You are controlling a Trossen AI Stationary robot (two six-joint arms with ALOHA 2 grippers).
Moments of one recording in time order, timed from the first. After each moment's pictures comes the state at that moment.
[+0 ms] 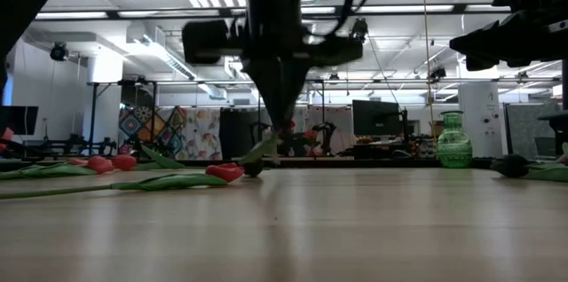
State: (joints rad) left arm -0.16 2.23 1.94 -1.20 -0.12 -2.13; right arm -0.03 0.06 0.03 0.00 -0.05 -0.17
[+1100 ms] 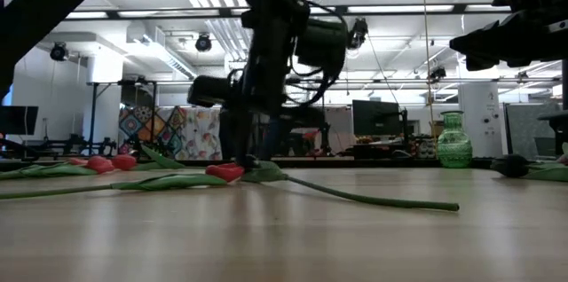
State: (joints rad) left arm 0.09 2.26 1.81 -1.22 0.01 -2.02; right arm -0.03 0.06 0.03 0.00 -0.05 -0.17
